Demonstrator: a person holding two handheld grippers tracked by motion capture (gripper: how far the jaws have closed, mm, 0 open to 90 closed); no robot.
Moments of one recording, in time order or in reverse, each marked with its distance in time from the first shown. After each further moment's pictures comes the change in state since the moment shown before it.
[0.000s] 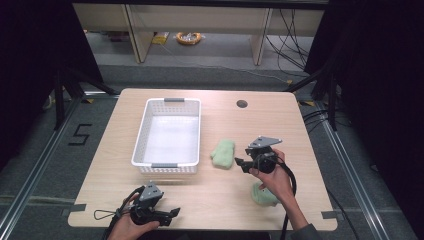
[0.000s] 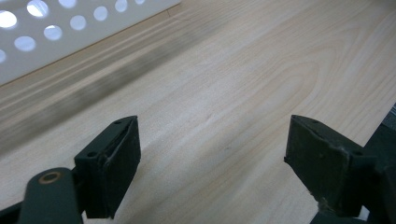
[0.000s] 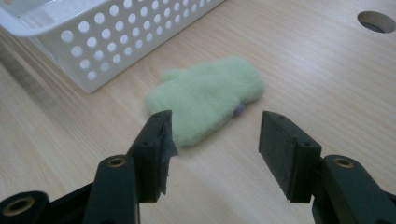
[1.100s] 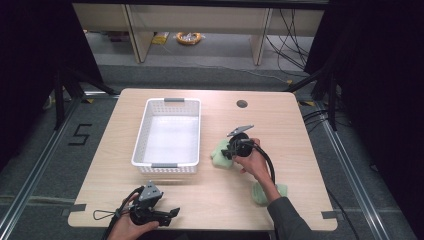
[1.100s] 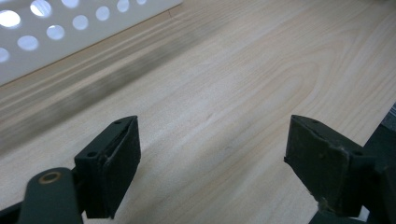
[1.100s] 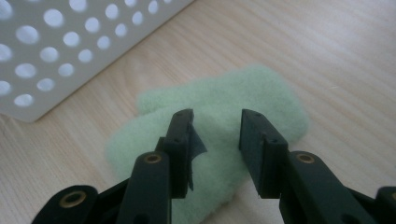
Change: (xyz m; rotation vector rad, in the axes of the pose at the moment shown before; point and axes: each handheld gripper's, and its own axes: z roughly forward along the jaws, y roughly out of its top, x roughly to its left) left arm -0.001 -0.001 0.000 -0.018 -0.003 -0.033; right arm -0.011 0.027 0.087 0.155 0.049 0.017
